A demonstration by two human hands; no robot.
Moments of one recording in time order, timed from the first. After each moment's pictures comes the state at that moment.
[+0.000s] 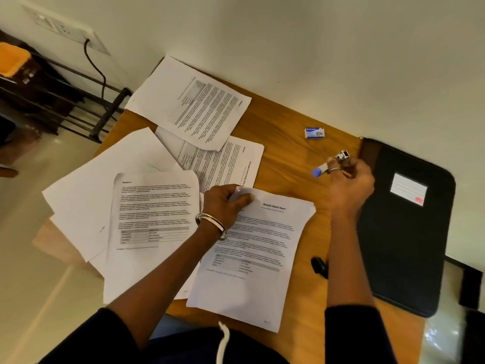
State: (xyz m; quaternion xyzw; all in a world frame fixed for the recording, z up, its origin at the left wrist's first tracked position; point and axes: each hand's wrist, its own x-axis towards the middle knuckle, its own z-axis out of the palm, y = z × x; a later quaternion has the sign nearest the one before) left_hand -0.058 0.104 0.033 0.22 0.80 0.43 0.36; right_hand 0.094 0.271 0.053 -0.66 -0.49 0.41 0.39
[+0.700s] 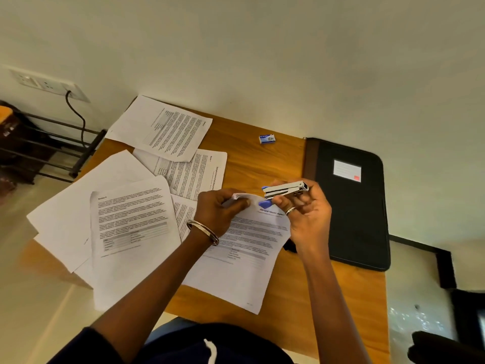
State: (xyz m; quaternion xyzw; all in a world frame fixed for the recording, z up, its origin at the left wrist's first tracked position) left_hand 0.017 0.075 0.101 0.43 0.72 0.45 0.29; right_hand 0.180 0.131 0.144 -0.42 -0.54 0.61 0.40
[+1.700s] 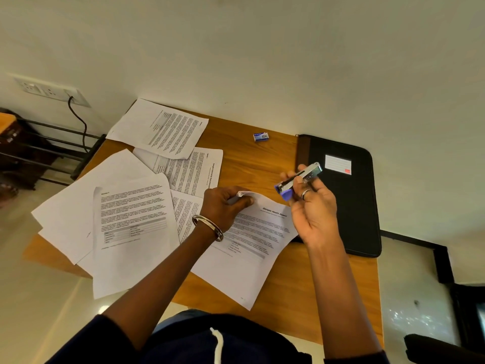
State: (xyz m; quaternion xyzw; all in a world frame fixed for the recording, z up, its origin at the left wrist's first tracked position) left_hand 0.044 0.063 0.109 0.44 0.72 0.44 0.30; right_hand 0.201 0.135 0.161 -0.43 -0.21 0.76 0.44
